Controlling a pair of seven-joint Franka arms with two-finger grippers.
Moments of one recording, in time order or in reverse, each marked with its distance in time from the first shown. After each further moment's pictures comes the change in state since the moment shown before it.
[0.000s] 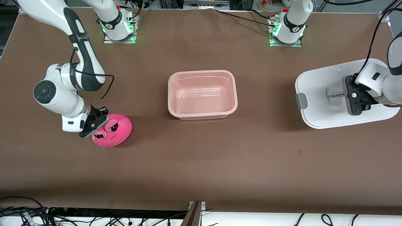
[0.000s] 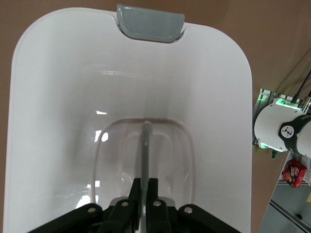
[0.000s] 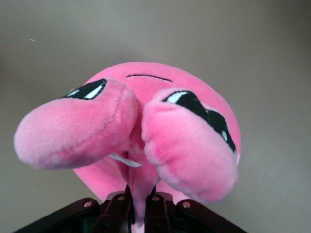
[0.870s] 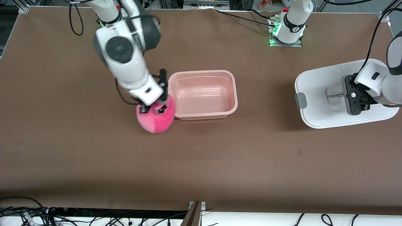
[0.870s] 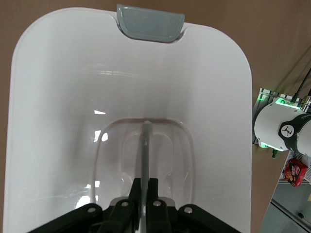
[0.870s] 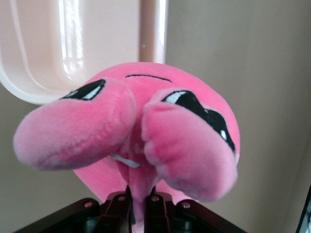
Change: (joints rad) left arm 0.000 0.000 -0.004 0.000 0.000 0.000 0.007; right arm 0.406 -0.017 0.034 0.354 -0.146 -0.392 -0.379
